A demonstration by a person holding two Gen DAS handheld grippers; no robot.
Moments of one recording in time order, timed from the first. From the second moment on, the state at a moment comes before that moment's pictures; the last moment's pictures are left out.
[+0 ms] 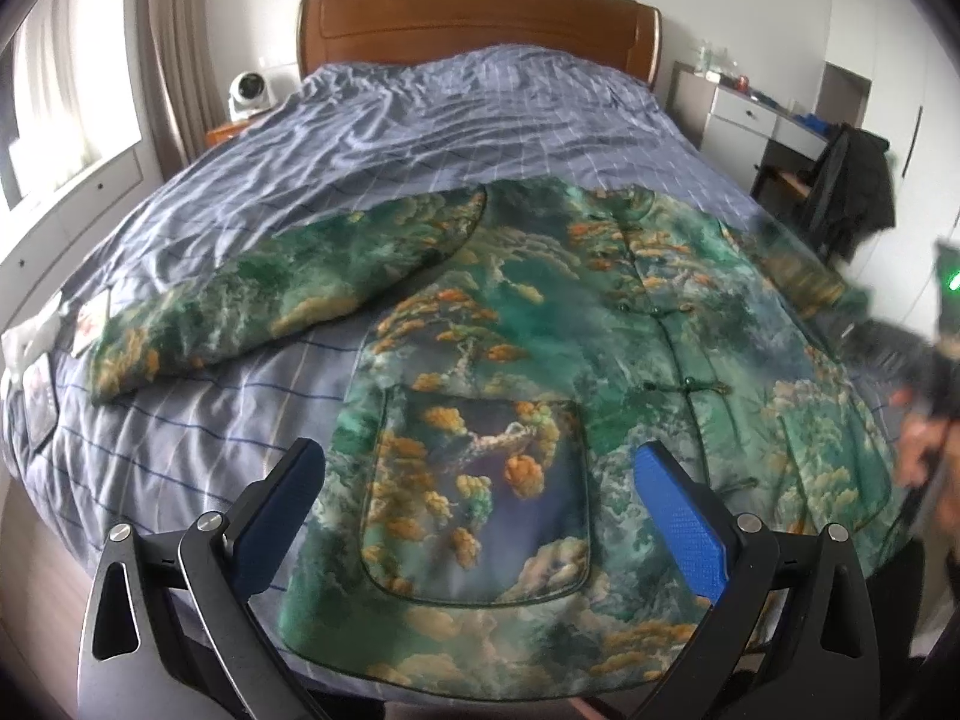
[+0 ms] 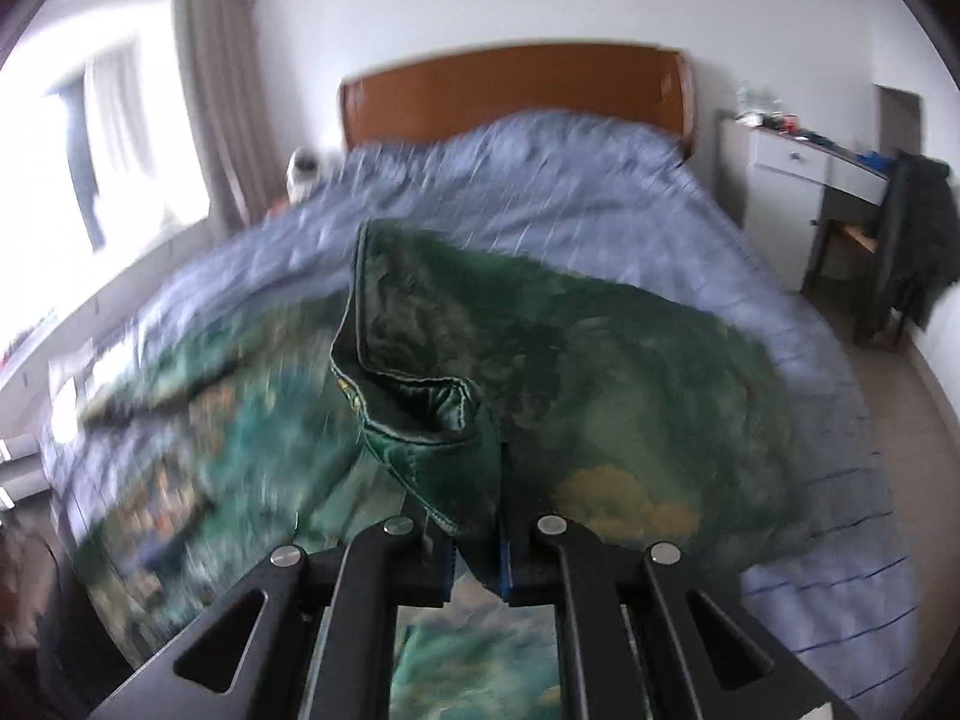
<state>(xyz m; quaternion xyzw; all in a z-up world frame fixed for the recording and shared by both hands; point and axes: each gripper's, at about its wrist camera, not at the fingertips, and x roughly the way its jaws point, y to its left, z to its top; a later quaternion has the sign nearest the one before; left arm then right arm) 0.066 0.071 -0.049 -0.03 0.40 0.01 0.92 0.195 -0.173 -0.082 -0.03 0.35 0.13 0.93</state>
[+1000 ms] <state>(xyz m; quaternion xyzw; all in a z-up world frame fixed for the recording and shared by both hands) 0.215 -0.109 -0.155 -0.21 0.61 -0.29 0.71 0.059 -0.195 -0.089 -0.01 0.36 0.13 0.93</state>
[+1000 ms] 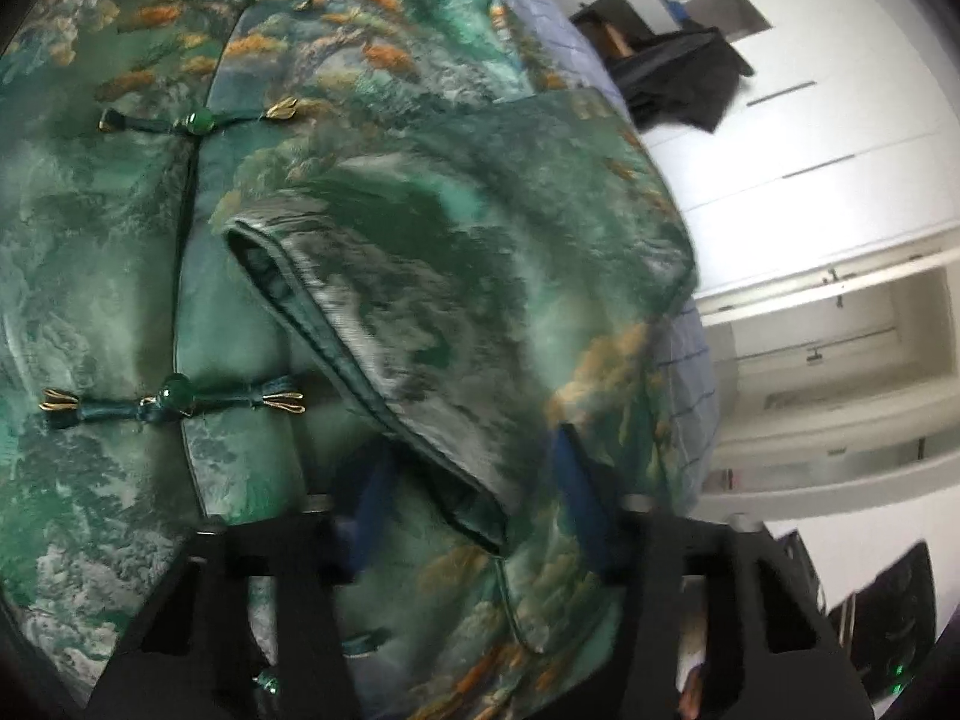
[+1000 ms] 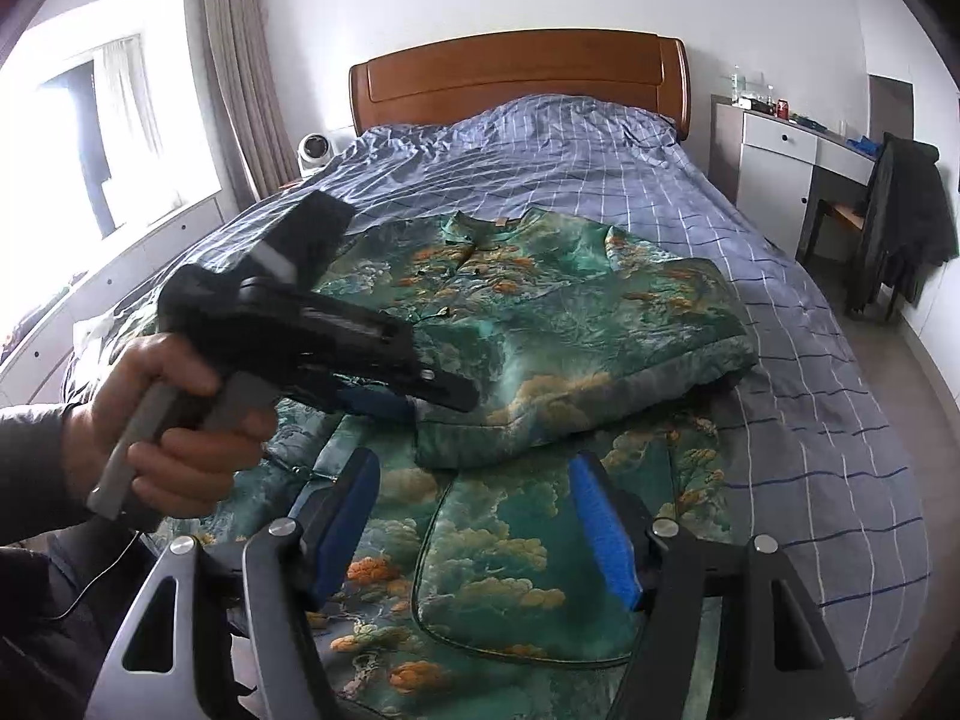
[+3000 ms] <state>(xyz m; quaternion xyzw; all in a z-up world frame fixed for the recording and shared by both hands) 0.323 -0.065 -0.151 -0.04 0.54 -0.13 0.83 0.310 -0.292 -0.194 0.01 0.54 0.11 0.83</state>
